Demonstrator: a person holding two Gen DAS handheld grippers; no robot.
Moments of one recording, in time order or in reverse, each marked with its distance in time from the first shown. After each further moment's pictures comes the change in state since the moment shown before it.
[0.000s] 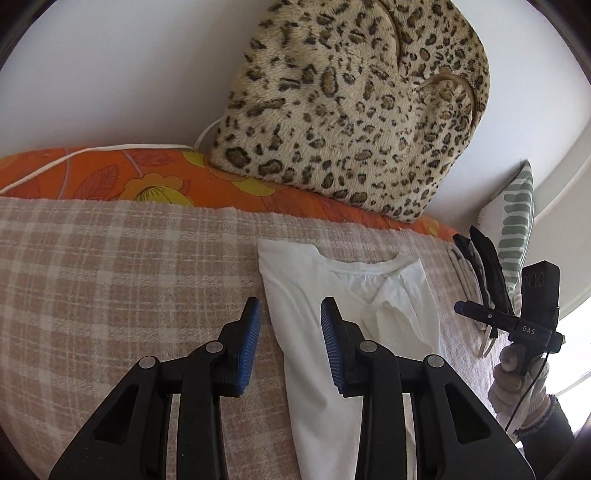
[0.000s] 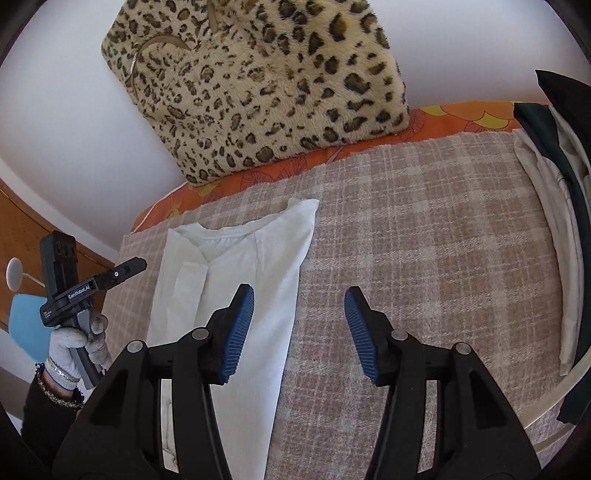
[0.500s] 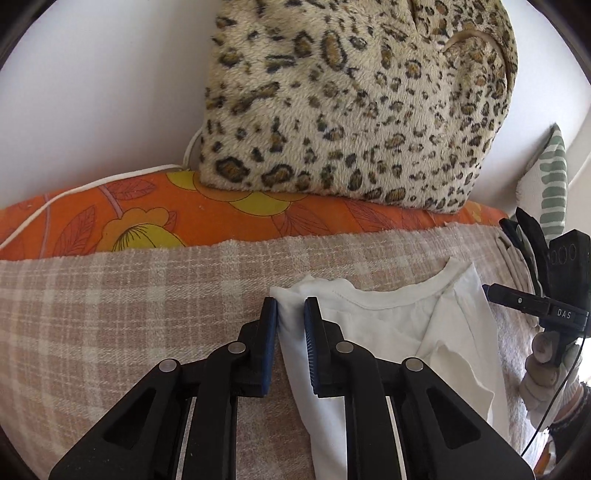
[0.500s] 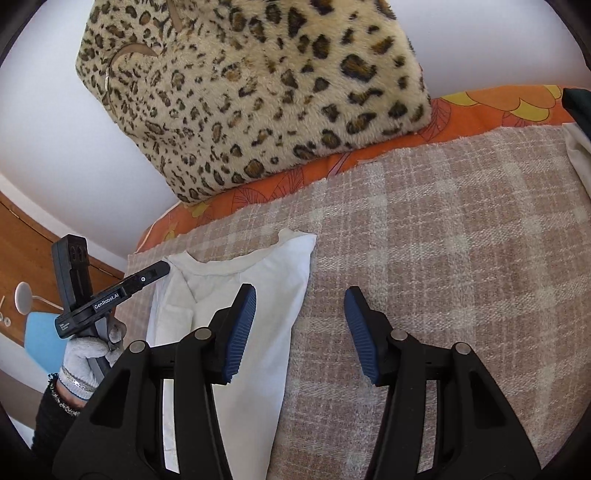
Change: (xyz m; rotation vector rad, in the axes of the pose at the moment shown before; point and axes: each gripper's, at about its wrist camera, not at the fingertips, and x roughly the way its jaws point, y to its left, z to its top) left arm 0.054 -0.020 0.027 0.142 0.052 0.165; right arm 0.046 -0.014 0.030 0.022 -0.002 0.064
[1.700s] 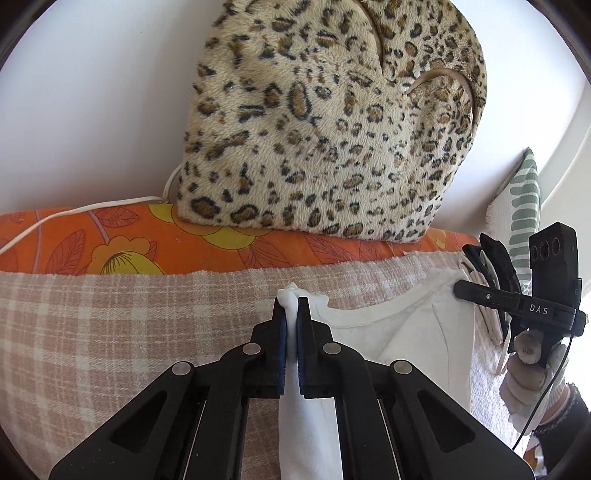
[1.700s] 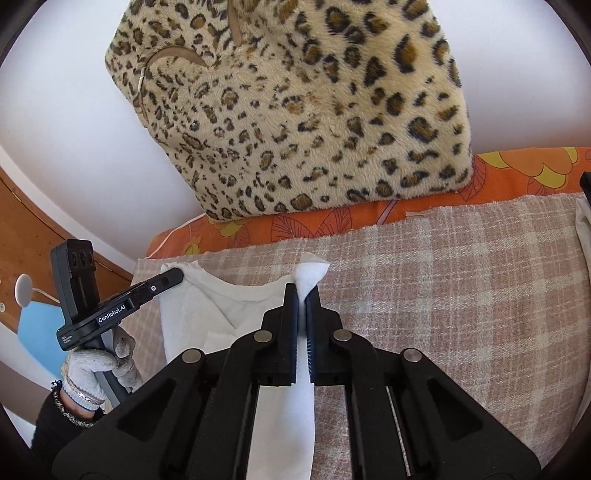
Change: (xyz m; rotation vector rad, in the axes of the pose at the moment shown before) left arm -0.039 0.000 0.007 -0.037 -0.105 -0.126; right arm -0.018 0.051 0.022 -0.093 -0.066 0.000
